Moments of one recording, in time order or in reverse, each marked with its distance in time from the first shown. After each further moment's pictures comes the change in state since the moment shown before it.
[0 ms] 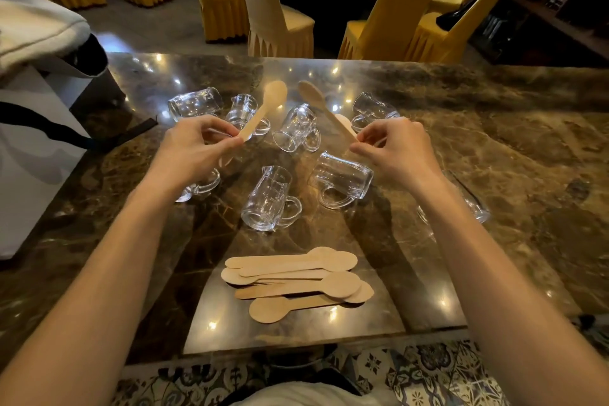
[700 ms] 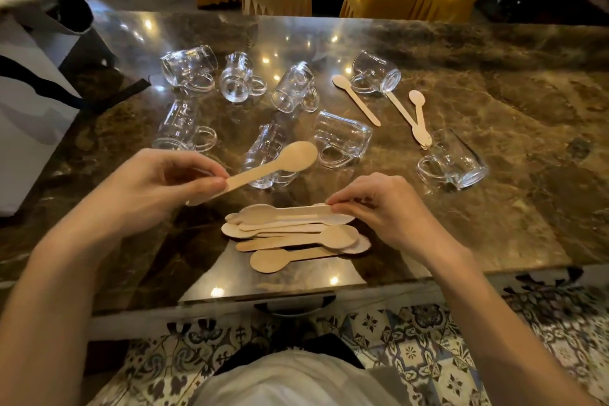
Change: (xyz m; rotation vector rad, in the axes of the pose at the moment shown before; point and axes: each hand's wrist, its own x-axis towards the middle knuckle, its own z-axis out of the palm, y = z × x) left_hand -0.100 -0.021 -0.034 -0.081 -0.386 0.069; right_hand -0.121 0.003 0.015 0.086 -0.339 -0.213
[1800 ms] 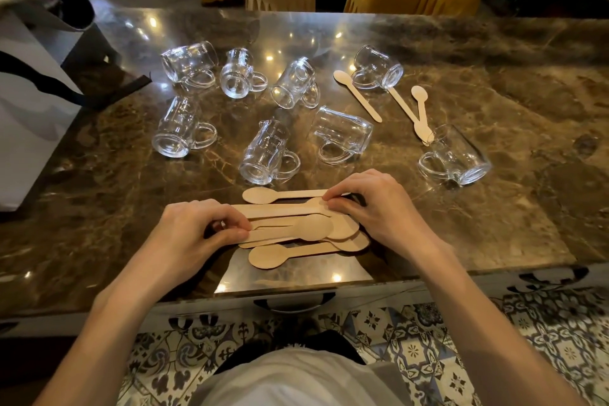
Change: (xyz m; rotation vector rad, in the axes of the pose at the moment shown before) left_hand -0.021 -0.037 0.051 0.366 0.023 0.034; right_hand 0.005 0.009 0.017 -0.035 0.053 0.030
